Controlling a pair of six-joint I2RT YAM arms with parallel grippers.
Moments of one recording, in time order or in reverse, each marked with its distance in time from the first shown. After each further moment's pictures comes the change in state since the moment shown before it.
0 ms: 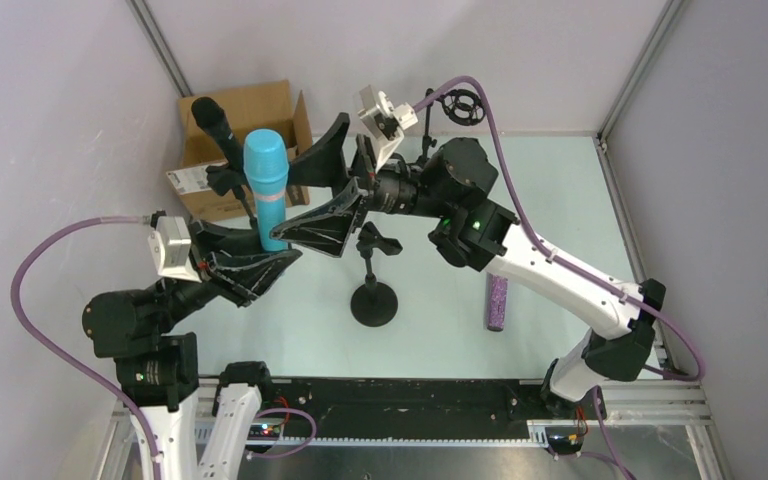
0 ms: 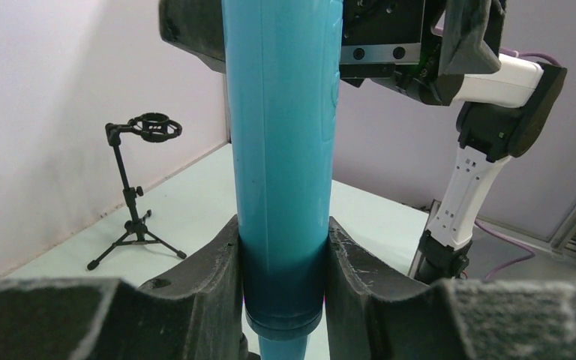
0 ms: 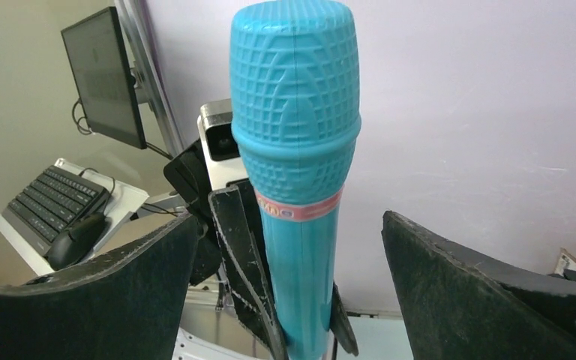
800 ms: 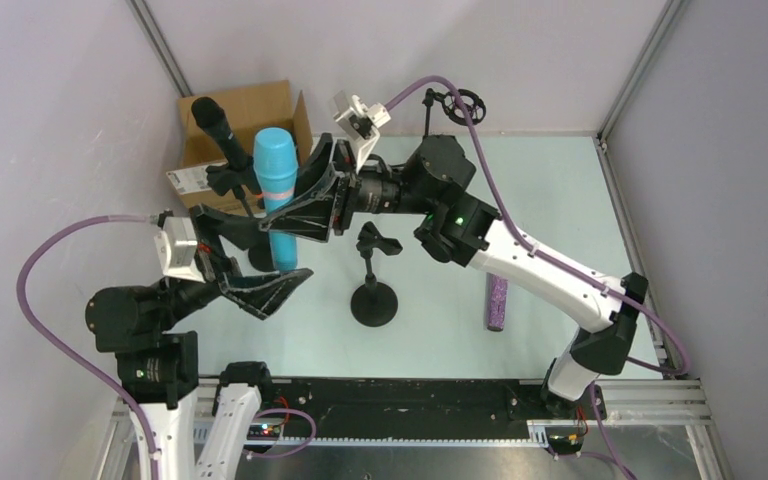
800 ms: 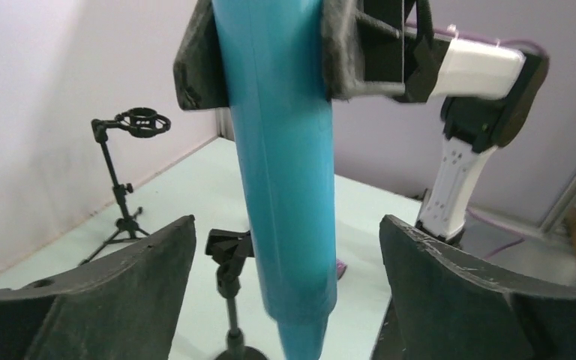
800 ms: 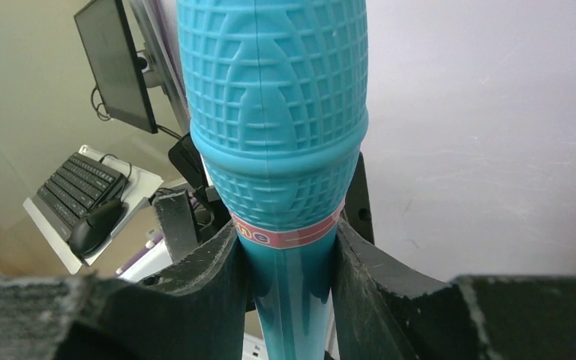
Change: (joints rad) left arm -0.024 0.006 -0.003 -0.018 0.010 0.014; right arm -0.002 0.097 0.069 0.008 -0.075 0.066
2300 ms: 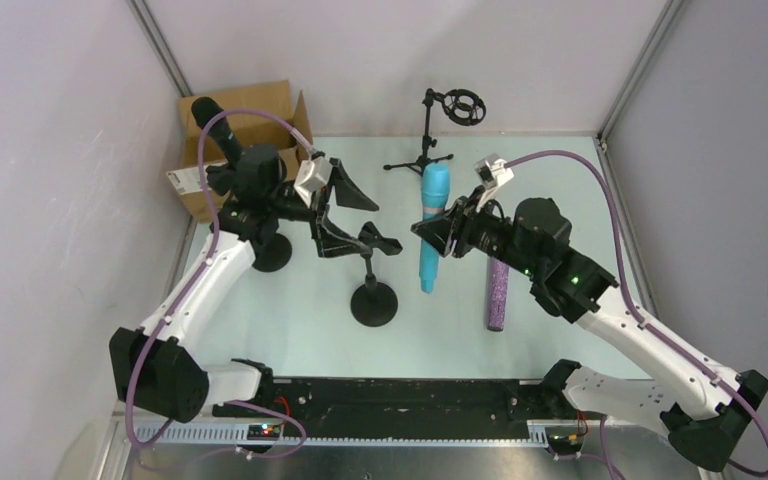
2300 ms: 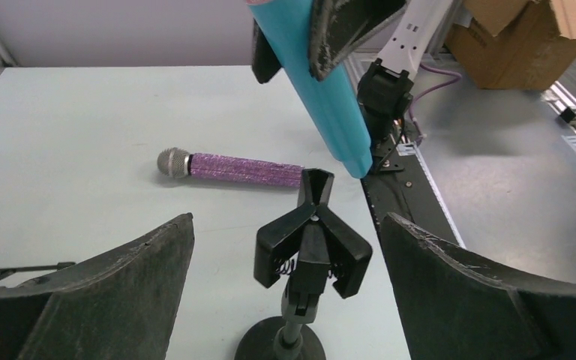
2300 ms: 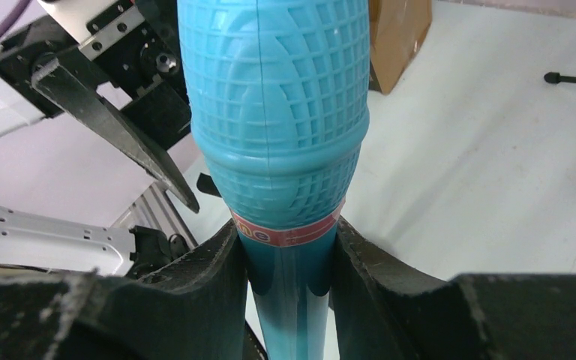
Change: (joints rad) left arm -0.319 0.763 0.055 -0.044 0.352 0.705; right arm -0.301 -0.692 -0.829 -0.438 0.514 -0.055
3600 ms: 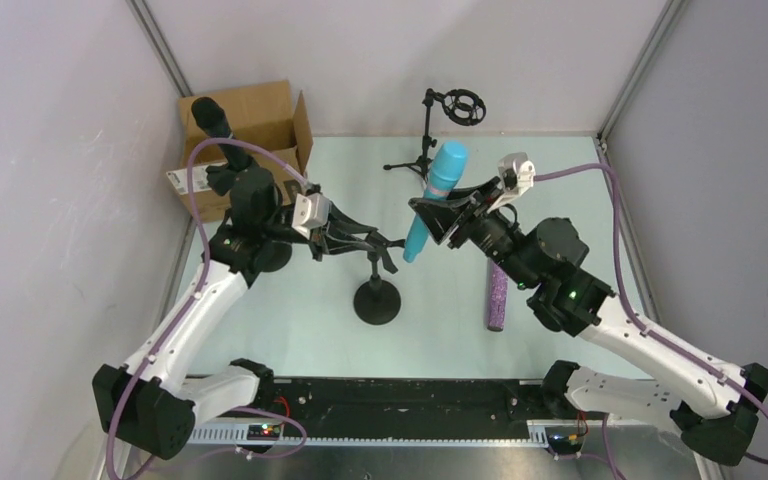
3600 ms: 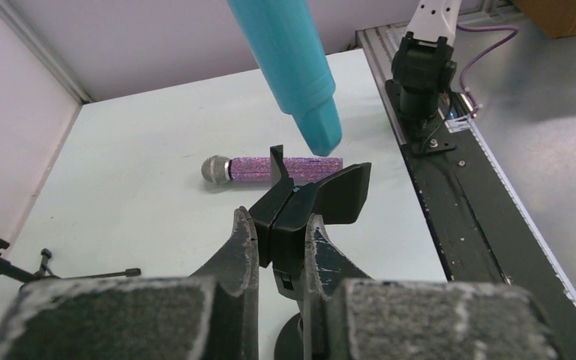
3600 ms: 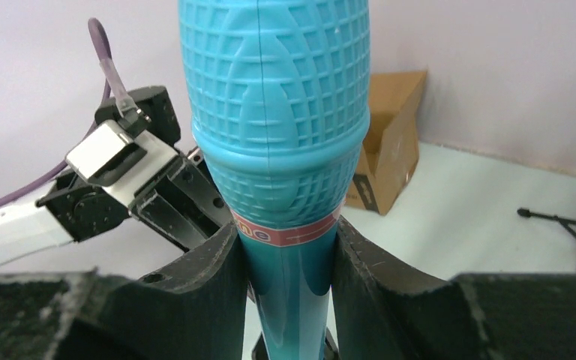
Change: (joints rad) left arm -0.059 -0.159 -0.124 0.014 -0.091 0.182; right arm 0.099 -0.039 -0.029 0.307 0.193 -0.055
